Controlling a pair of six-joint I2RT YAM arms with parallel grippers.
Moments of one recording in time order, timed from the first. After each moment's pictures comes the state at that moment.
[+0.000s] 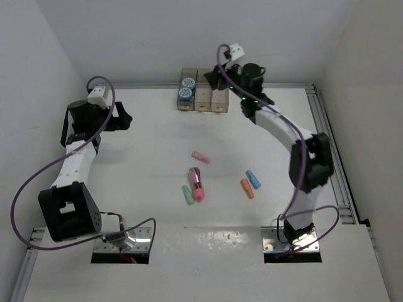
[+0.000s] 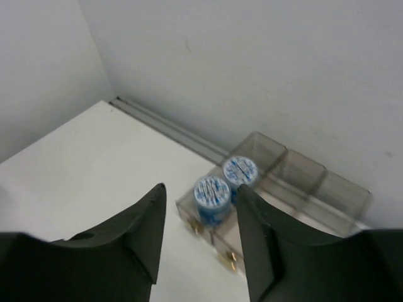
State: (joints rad) left arm 0.27 1.37 0.98 -0.05 0.45 -0.03; right arm 0.42 2.01 1.60 0.45 -0.22 0.05
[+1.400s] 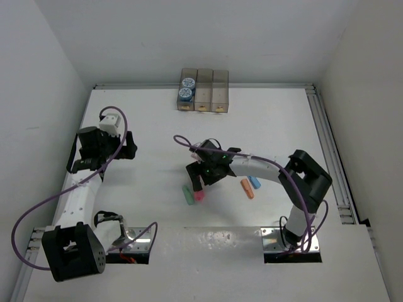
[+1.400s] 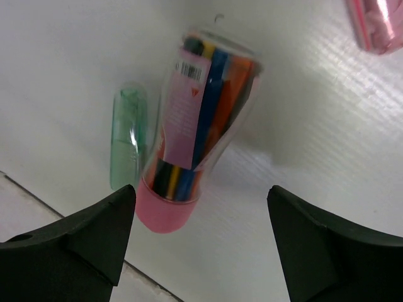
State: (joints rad) left arm 0.21 1.00 0.69 -0.26 0.35 0.13; right arm 0.86 1.75 1.04 -0.36 -0.12 0.36
